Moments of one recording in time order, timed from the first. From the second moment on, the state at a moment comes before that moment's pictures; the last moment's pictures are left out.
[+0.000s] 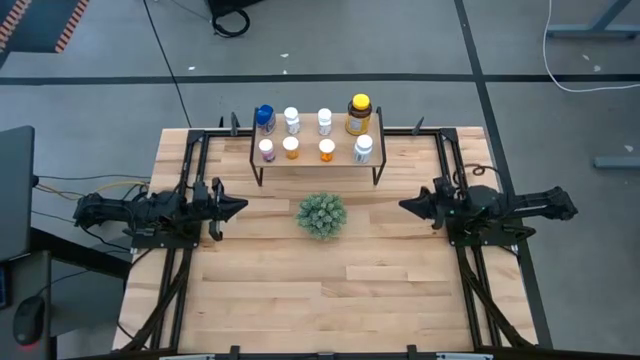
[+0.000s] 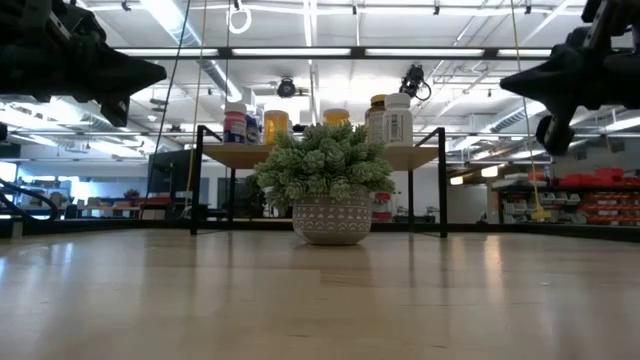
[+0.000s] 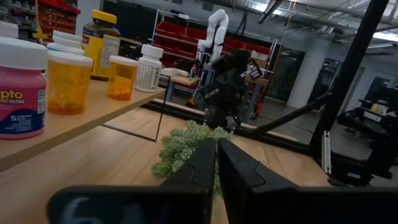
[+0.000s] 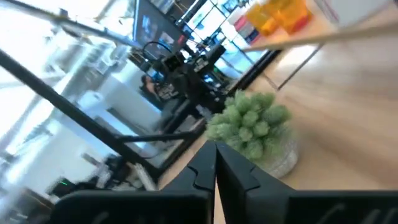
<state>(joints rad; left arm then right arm) -0.12 0.01 0.01 0.10 -0.31 -0.23 0.09 0.02 0.01 0.04 0.20 0.81</state>
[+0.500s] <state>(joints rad) -0.12 0.01 0.01 0.10 -0.31 -0.23 0.09 0.02 0.02 0.04 0.03 0.26</state>
